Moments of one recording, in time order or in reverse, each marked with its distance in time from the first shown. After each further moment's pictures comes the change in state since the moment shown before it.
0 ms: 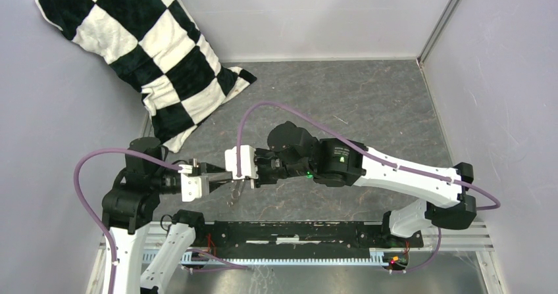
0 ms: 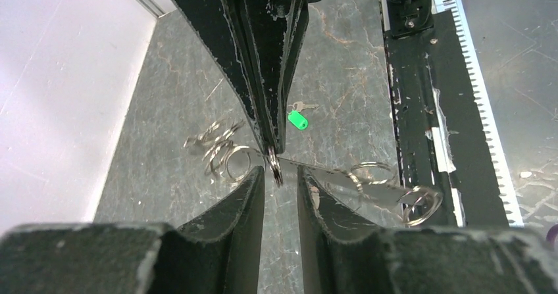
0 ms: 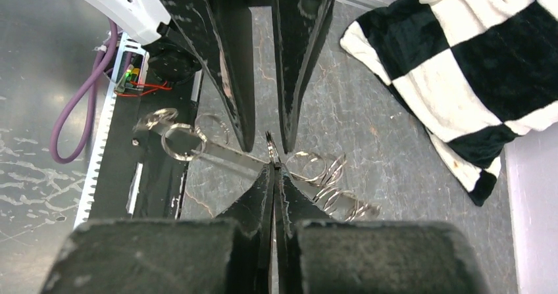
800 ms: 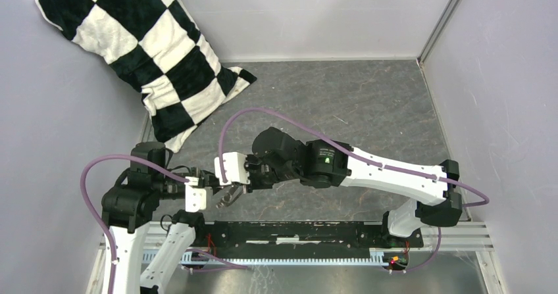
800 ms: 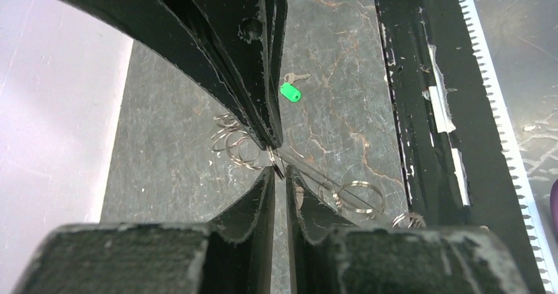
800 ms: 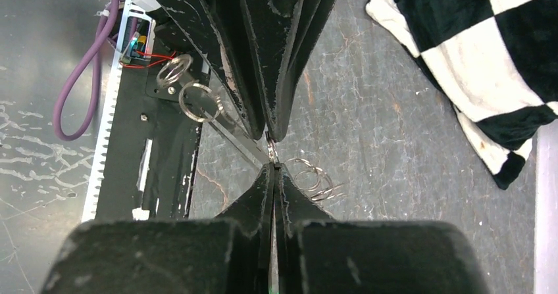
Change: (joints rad) left arm 0.000 0.008 0.011 -0.197 -0.054 0.257; right arm 0.026 0.095 0.088 -0.122 0.039 0.011
